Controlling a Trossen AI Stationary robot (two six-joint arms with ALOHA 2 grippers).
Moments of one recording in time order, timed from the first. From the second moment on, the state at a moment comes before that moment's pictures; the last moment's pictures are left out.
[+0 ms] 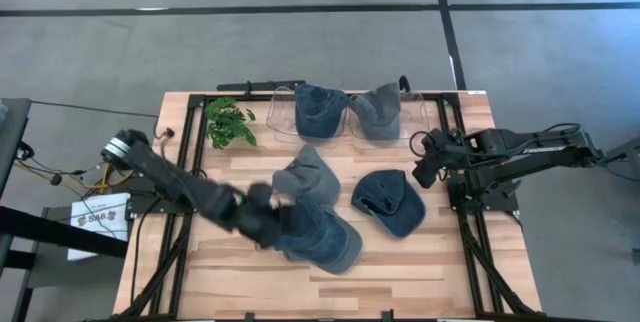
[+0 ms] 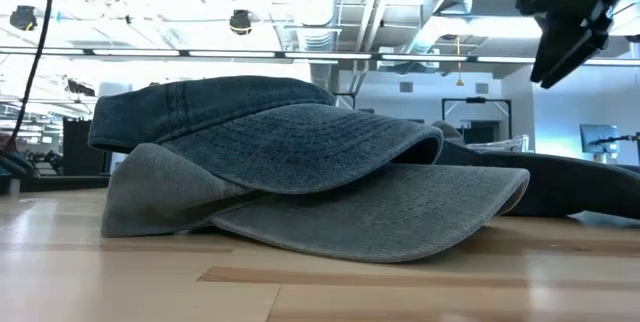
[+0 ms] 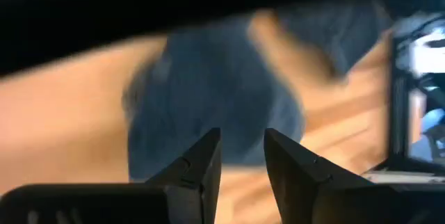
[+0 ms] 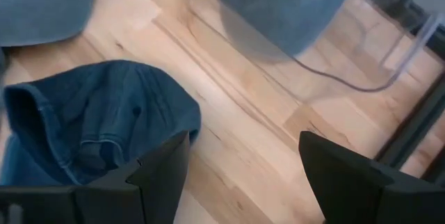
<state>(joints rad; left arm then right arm) -0.49 1.69 1.34 -0.92 -0.42 -1.90 0.09 0.85 0.84 -1.20 0.42 0.72</state>
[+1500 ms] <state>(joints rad) -0.58 1.95 1.34 -0.86 -0.27 -2.23 0.10 0.76 0.84 -1.20 0.42 0.67</state>
